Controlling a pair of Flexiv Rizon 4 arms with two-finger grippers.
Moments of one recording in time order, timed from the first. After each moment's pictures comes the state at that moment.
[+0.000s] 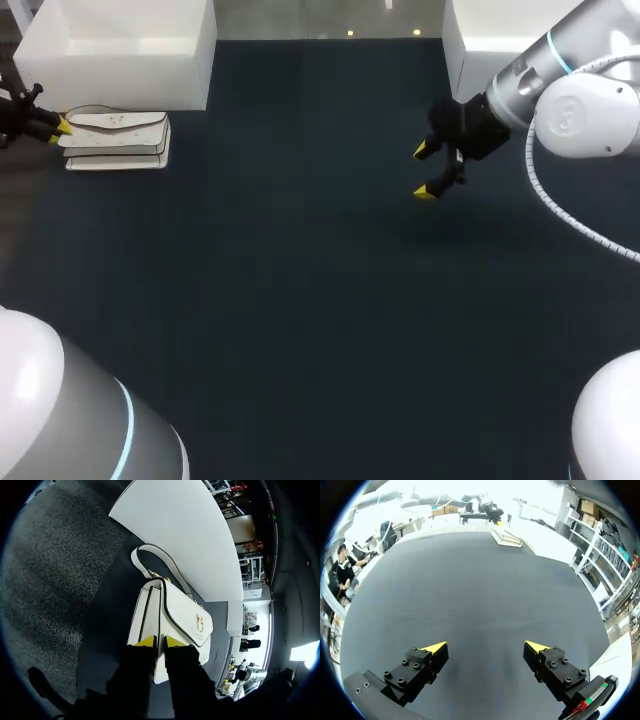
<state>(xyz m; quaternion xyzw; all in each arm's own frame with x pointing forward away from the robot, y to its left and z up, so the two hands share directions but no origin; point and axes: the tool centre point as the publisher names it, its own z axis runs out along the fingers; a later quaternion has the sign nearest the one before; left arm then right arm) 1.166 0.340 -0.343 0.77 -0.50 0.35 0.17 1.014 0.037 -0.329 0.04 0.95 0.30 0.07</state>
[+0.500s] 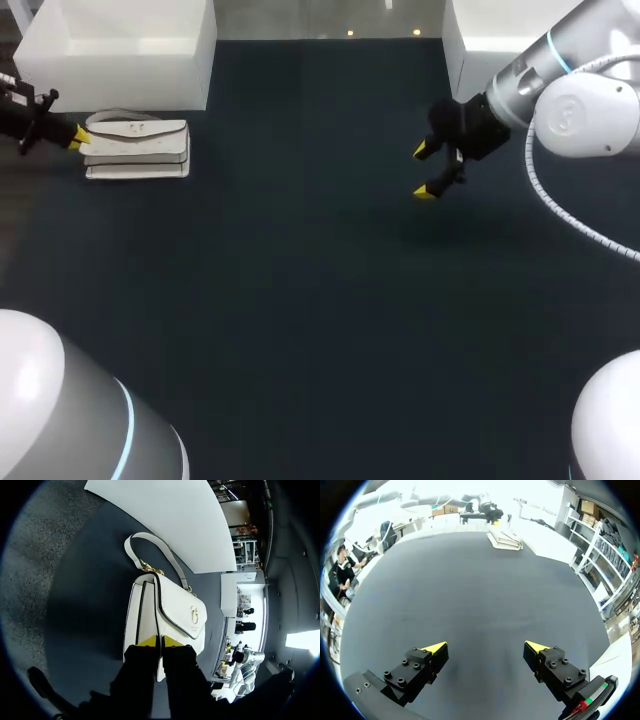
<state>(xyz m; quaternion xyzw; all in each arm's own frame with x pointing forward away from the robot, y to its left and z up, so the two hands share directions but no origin) 1.132 0.285 -0.338 0.73 -0.55 0.34 0.24 1.014 0.037 -0.329 0.04 0.95 0.30 0.07</state>
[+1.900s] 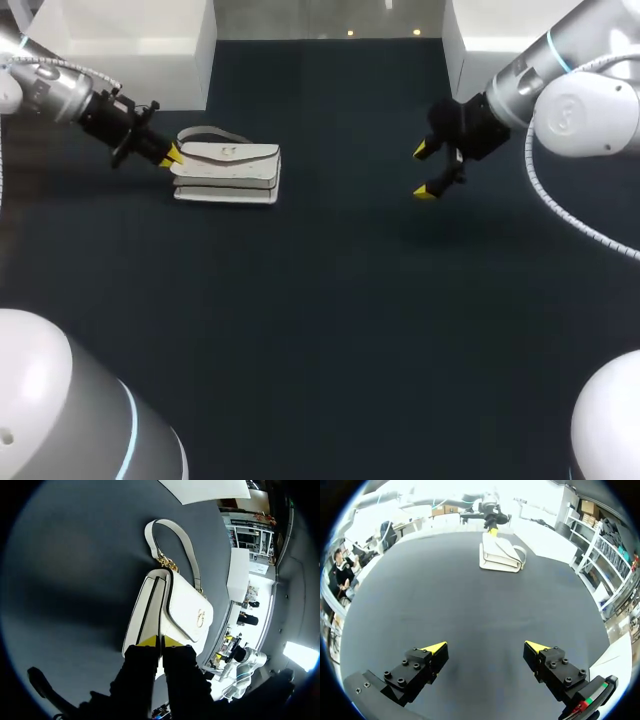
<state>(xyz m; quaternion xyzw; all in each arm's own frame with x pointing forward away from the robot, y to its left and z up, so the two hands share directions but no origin) 1.084 0.105 -0.345 0.75 -0.54 0.24 0.32 1.014 0.037 -0.329 0.04 0.95 0.30 0.07</state>
